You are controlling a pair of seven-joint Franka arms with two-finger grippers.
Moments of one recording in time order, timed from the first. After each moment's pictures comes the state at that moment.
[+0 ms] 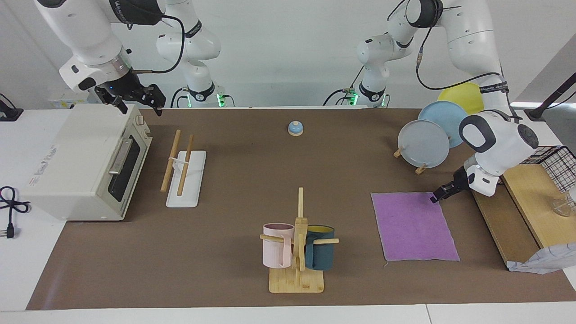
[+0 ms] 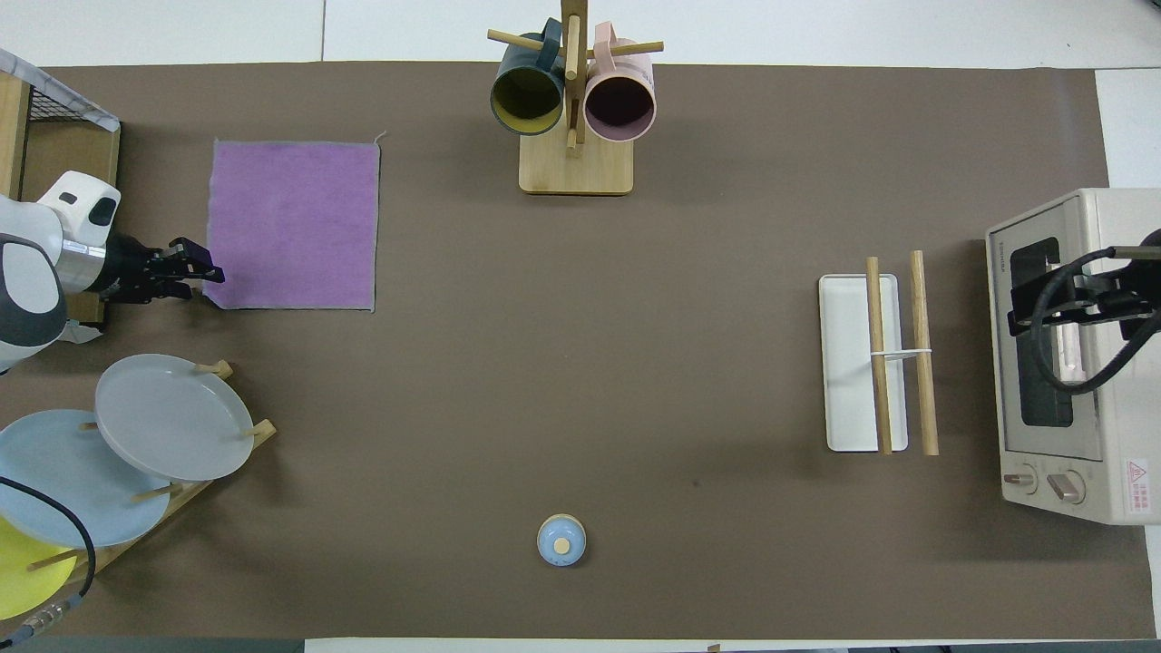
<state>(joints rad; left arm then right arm) 0.21 0.38 -0.06 -1.88 -0.27 2.20 0.04 0.03 -0.02 -0.03 -1.58 -0.03 1.39 0.07</state>
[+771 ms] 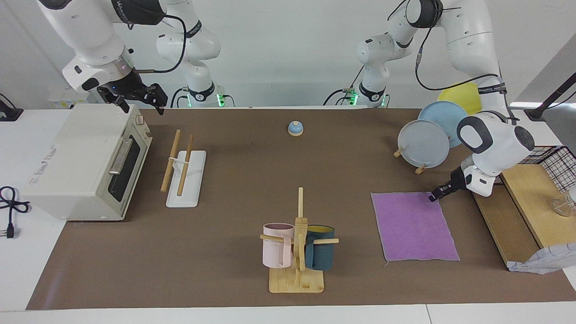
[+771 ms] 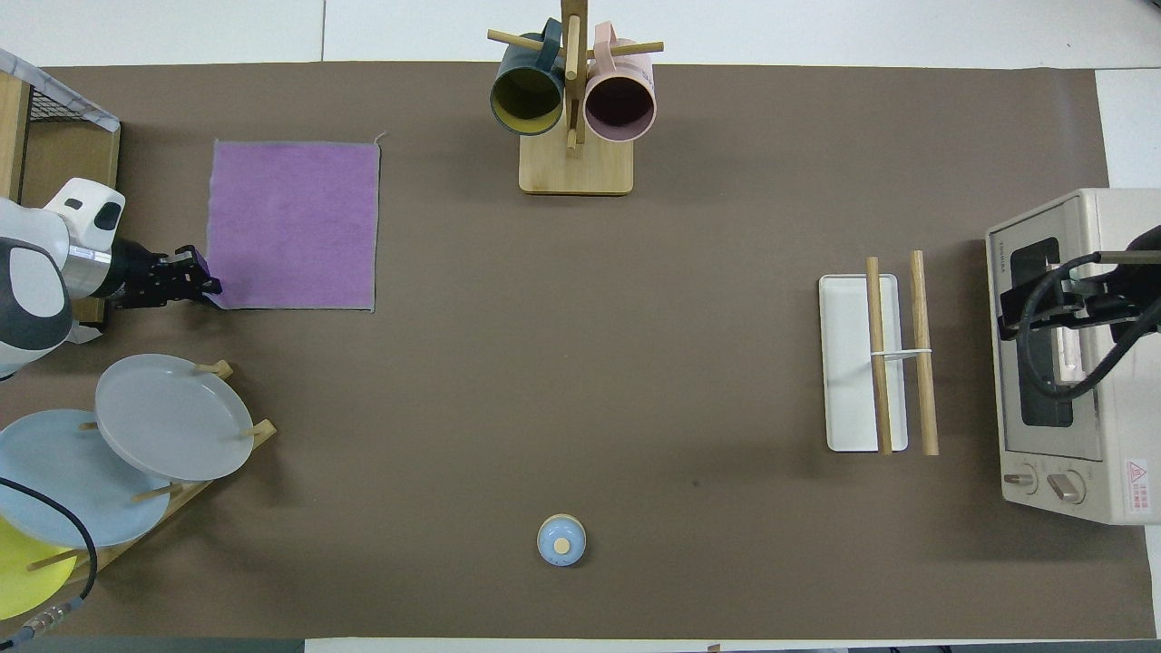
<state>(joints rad) 0.21 0.38 -0.06 -1.90 -0.27 2.20 0.00 0.03 -0.02 -0.02 -1.58 -0.03 1.41 0.07</state>
